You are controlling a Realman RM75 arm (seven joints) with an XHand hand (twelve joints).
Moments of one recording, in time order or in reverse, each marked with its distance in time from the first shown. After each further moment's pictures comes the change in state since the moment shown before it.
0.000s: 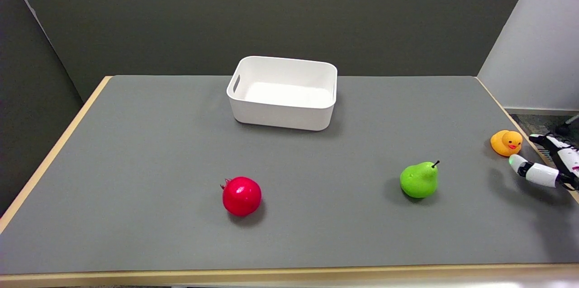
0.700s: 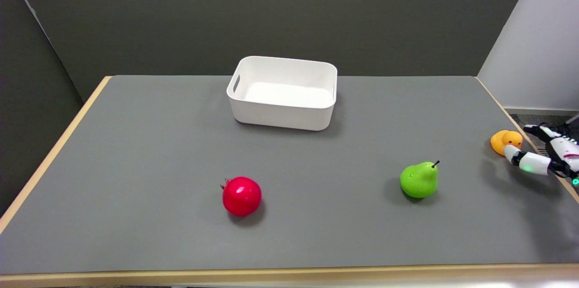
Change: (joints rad) arm 0.054 0.016 0.025 0.045 -0.047 -0.099 -0.069
